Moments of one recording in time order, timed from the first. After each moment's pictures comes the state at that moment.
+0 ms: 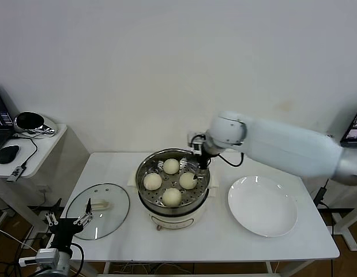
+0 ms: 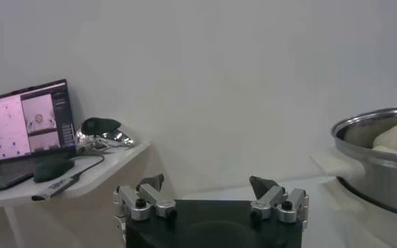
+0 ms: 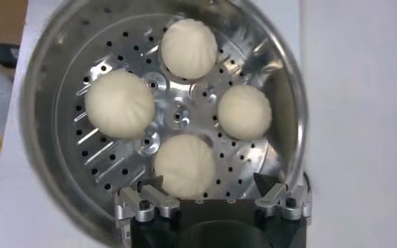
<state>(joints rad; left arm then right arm) 1.64 -1.27 -0.73 -2.10 -0.16 0.09 -0.13 0.39 0.85 -1.05 1.59 0.44 -0.63 -0.71</state>
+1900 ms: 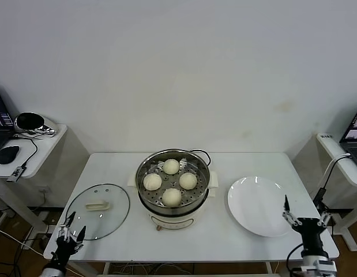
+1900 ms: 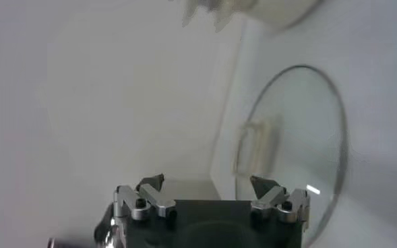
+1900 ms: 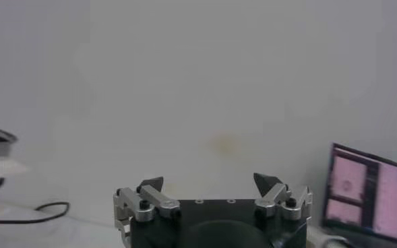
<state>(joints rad) 1.60 -1.09 -0.68 -1.66 0.99 -0.14 -0.23 -1.58 1.45 0.91 1.93 0.04 0.31 -0.02</state>
